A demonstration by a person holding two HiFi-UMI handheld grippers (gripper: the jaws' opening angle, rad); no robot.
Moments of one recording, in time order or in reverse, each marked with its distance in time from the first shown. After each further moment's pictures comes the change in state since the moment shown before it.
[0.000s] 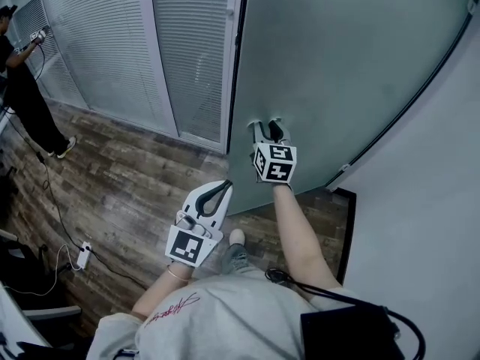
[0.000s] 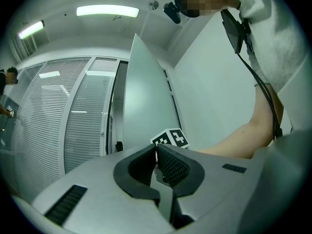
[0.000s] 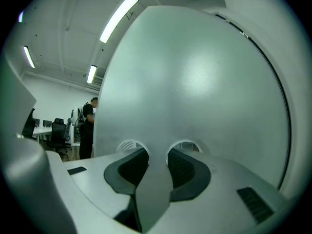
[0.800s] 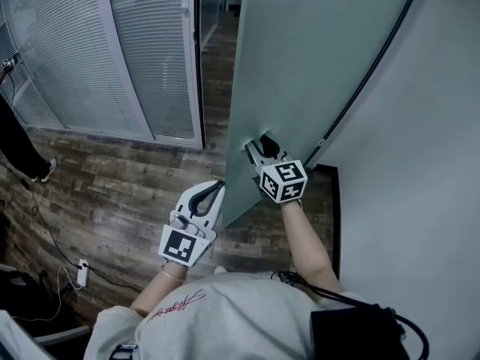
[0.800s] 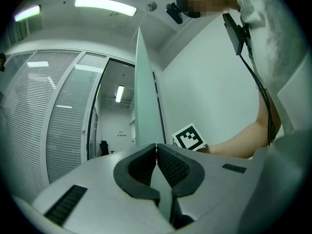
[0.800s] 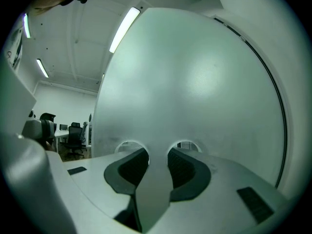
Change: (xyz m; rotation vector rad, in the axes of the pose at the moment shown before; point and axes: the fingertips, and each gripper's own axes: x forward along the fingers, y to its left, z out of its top) left arm -0.011 -0.069 0.003 -0.017 -0.002 -0.176; right arm -0.140 -0.008 -0.006 0.006 -0.012 0.148
